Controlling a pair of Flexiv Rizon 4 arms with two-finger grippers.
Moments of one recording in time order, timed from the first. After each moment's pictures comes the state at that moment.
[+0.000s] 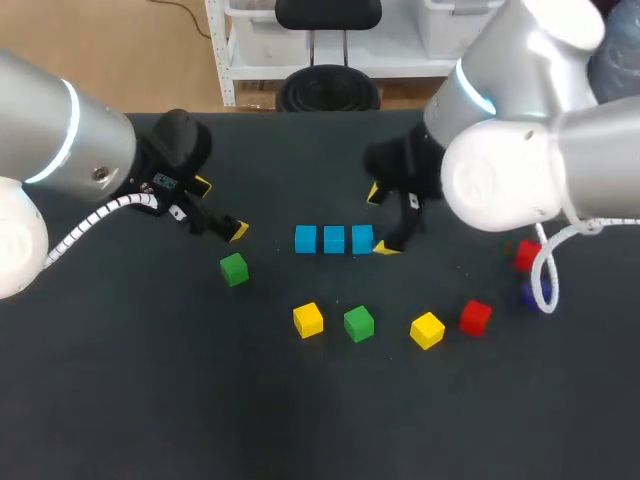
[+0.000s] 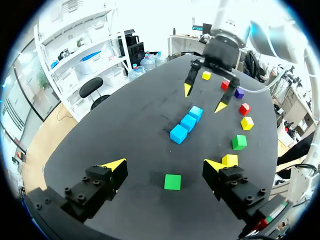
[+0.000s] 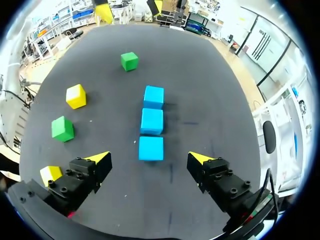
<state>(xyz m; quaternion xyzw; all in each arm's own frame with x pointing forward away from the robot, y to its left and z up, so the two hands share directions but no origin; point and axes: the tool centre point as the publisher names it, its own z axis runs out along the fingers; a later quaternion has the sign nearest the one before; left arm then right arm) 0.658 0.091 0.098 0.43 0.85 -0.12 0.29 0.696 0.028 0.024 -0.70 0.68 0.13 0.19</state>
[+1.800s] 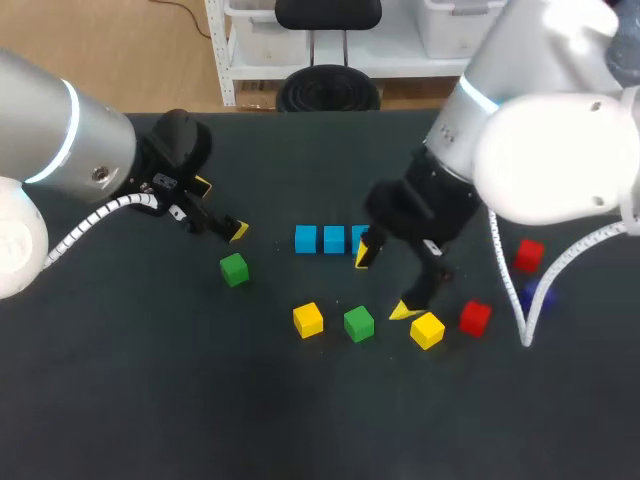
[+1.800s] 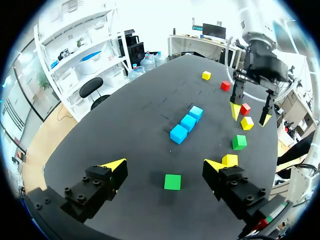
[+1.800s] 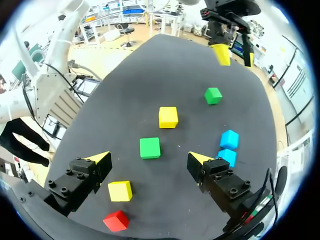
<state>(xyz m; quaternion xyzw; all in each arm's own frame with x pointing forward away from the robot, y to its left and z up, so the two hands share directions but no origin) 0.658 0.091 0.098 0.43 0.85 -0.12 0.29 0.564 0.039 0.048 -0.81 0.53 0.21 0.13</state>
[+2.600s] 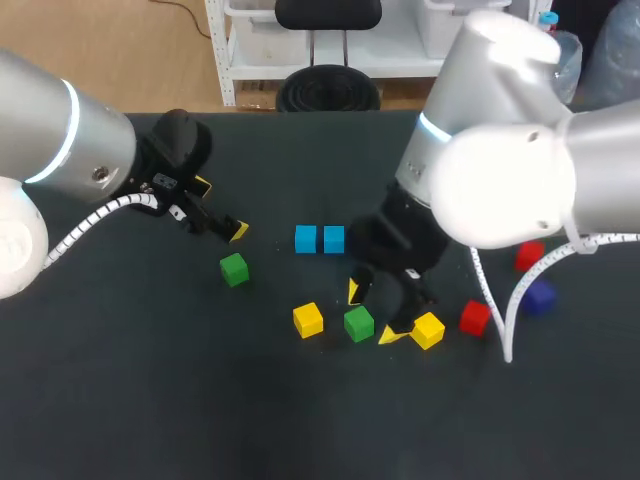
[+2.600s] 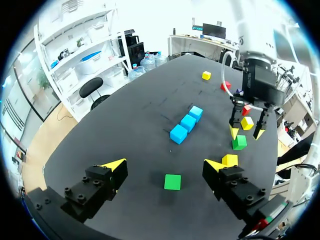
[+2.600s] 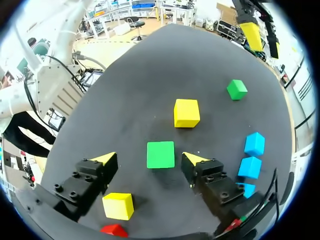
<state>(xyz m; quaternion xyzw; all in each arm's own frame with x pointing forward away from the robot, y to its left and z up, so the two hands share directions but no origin) 0.658 0.091 0.098 0.43 0.85 -0.12 0.29 0.549 0.049 0.005 -0.82 0.52 0.21 0.08</state>
